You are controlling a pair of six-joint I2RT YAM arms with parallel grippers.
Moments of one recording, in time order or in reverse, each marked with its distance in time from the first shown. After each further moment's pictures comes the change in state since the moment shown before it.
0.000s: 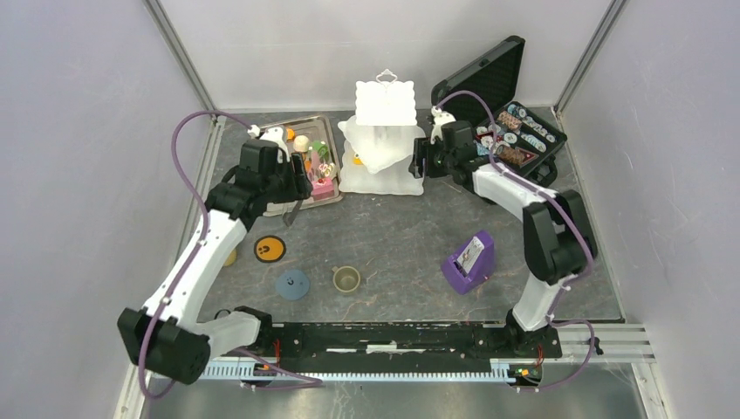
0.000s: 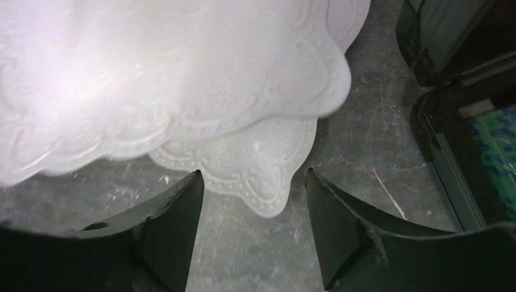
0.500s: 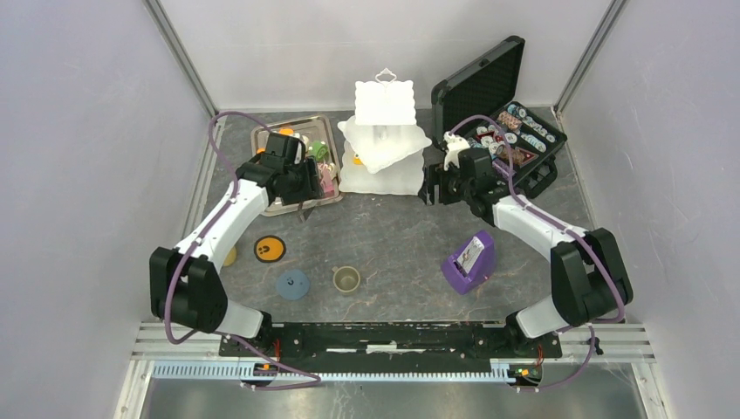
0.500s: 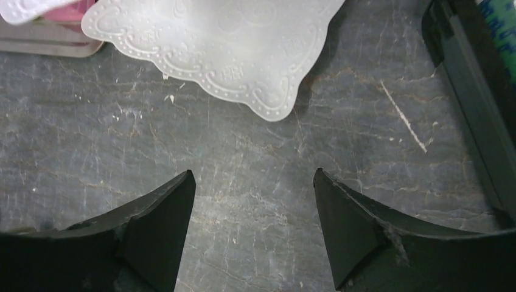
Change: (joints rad) left arm 0.052 0.291 0.034 -0.004 0.090 -0.071; right arm 0.001 -0.320 -0.327 0.042 -0.047 -0.036
